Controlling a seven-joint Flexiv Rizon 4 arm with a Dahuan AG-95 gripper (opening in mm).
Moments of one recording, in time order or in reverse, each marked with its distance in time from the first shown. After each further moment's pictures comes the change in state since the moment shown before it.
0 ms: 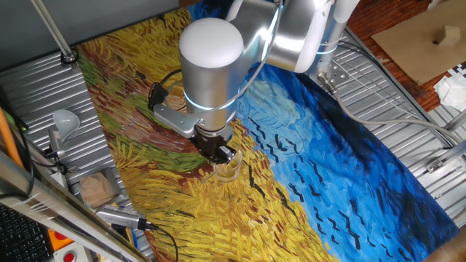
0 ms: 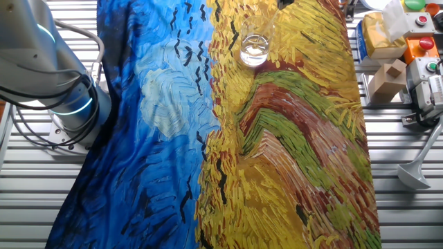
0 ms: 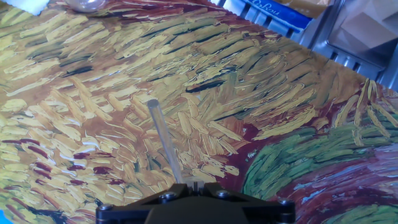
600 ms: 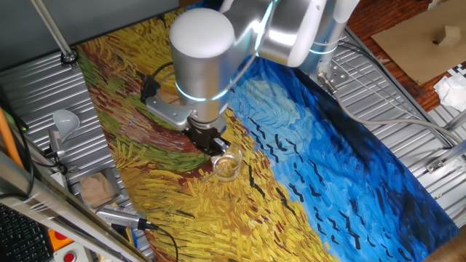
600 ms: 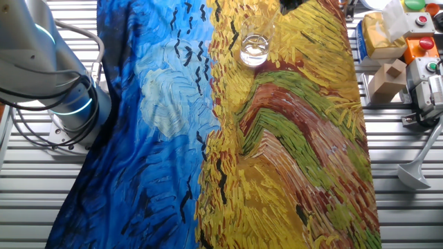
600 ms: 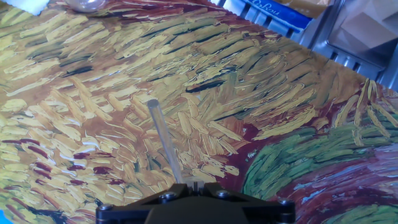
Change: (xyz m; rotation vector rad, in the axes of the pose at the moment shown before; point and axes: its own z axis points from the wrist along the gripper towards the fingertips) arm 0.009 -0.031 -0.010 -0.003 0.008 -0.049
